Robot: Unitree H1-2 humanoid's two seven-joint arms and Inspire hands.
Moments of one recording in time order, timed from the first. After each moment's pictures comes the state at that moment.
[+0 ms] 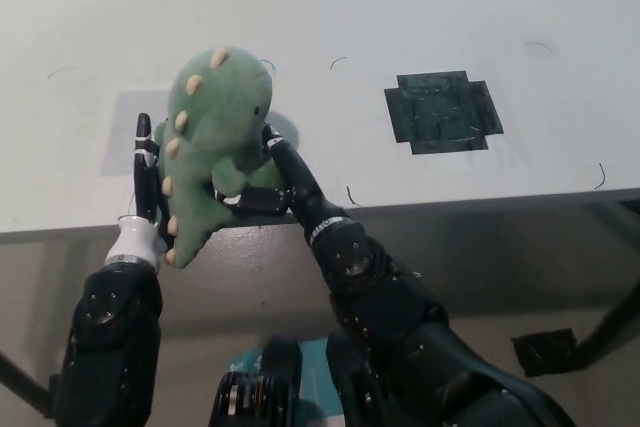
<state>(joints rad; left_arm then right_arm) -0.49 0.10 0.13 0.45 -0.19 0.00 0.00 -0.91 0.24 0.25 1.15 -0.09 -0.23 -0.12</state>
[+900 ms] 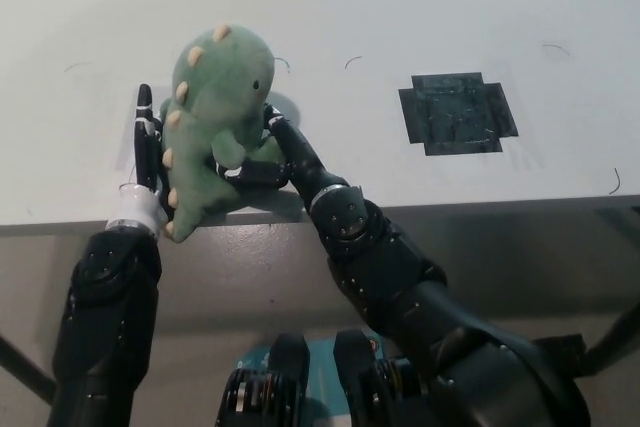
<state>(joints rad) -0.63 0.12 0.15 0.62 -0.22 0.02 -0.02 -1.04 0.23 0.20 1.26 -0.09 -0.17 -0.10</state>
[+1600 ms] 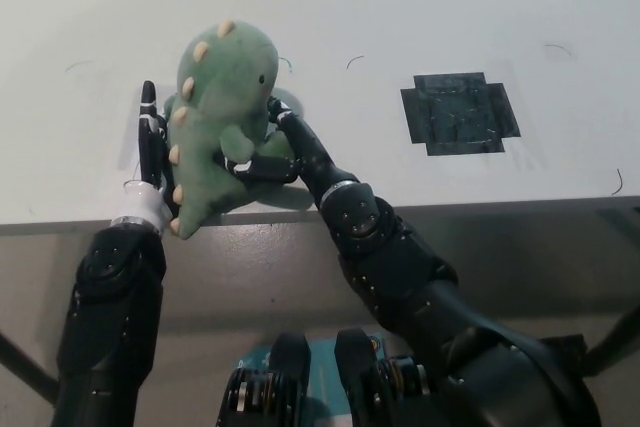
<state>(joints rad) -0.63 0.11 0.15 0.62 -0.22 0.02 -0.02 -1.01 0.19 0.20 1.20 -0.10 -0.19 -0.09</state>
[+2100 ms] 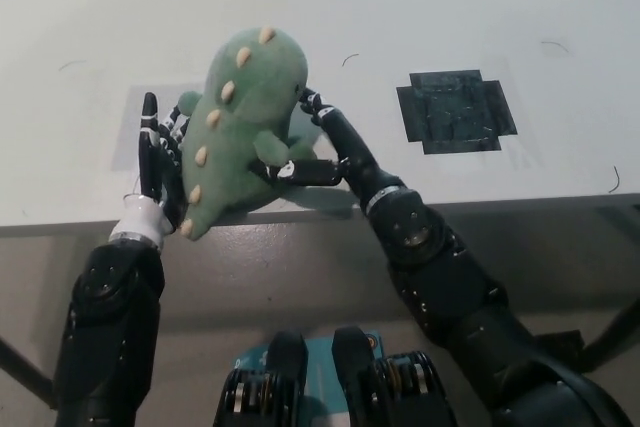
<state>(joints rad) -0.56 0.11 0.15 0.51 -0.22 0.05 -0.05 -0.88 0.09 0.22 0.96 -0.13 -0.19 -0.03</state>
